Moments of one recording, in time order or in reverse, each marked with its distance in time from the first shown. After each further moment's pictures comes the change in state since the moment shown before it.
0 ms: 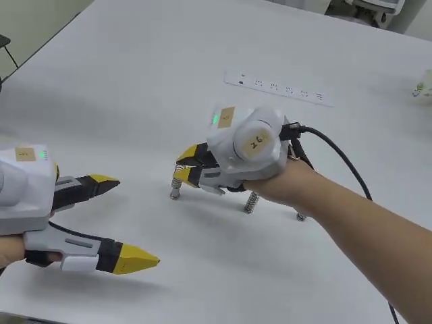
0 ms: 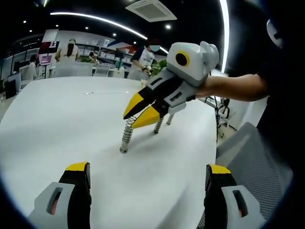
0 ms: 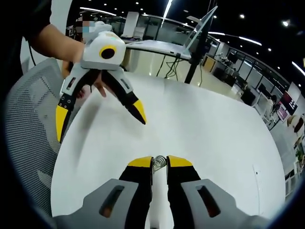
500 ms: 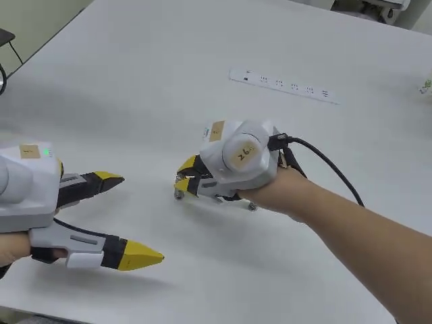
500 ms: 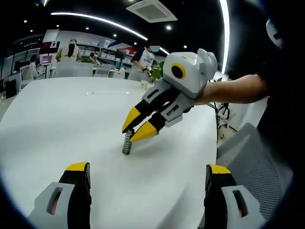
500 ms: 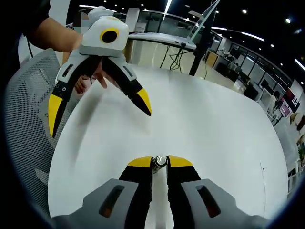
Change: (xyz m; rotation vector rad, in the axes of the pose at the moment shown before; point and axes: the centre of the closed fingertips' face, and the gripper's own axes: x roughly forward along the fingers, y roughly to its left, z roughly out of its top) left arm 0.002 0.002 0.000 -0.005 -0.010 0.001; right arm 0.015 0.009 -0.015 0.008 0.039 0.019
